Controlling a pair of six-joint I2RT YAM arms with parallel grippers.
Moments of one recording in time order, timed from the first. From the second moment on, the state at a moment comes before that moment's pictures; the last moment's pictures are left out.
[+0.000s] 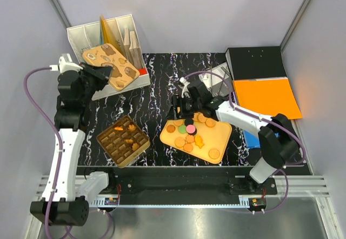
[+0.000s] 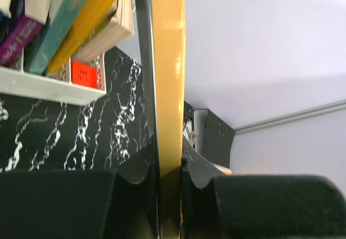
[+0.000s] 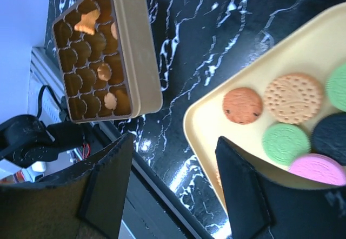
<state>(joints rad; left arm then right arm) -0.01 0.94 1.12 -0.31 0.10 -0.91 0.70 1.63 1.12 -0.20 -0.38 0.58</state>
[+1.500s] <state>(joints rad) -0.02 1.02 1.19 -0.16 0.23 -0.88 0.97 2.15 1.64 -0.34 -0.27 0.38</state>
